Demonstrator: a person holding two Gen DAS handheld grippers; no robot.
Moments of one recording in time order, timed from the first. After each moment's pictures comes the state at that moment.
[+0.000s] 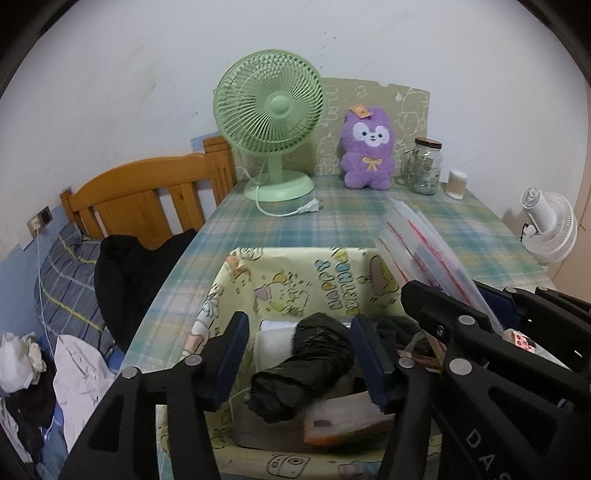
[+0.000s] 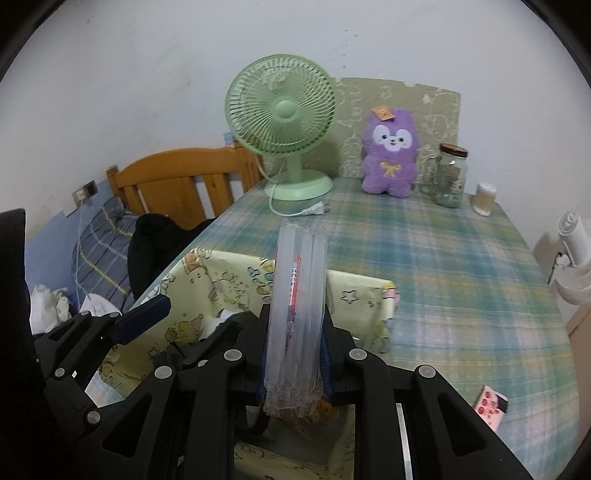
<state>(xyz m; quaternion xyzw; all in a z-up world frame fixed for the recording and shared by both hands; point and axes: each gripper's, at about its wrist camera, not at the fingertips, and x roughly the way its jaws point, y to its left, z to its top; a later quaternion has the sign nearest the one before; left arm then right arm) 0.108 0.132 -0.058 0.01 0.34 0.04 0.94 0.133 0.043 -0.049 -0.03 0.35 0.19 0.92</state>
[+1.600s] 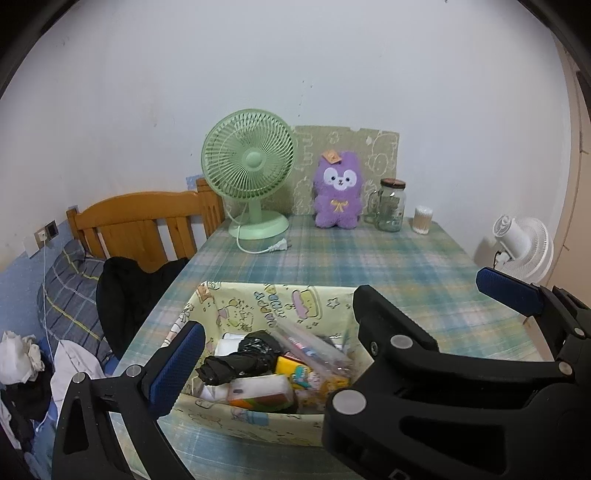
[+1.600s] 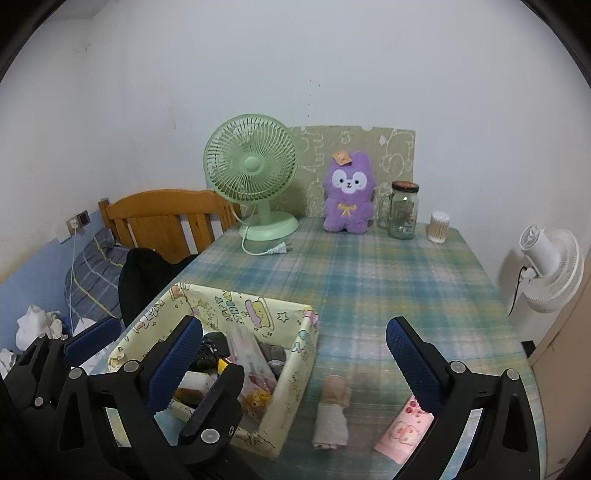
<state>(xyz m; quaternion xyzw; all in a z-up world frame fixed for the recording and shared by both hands) 0.050 0.066 -0.003 0.00 0.28 0.03 0.96 0.088 -0.026 0.008 -0.02 0.28 0.15 0.95</state>
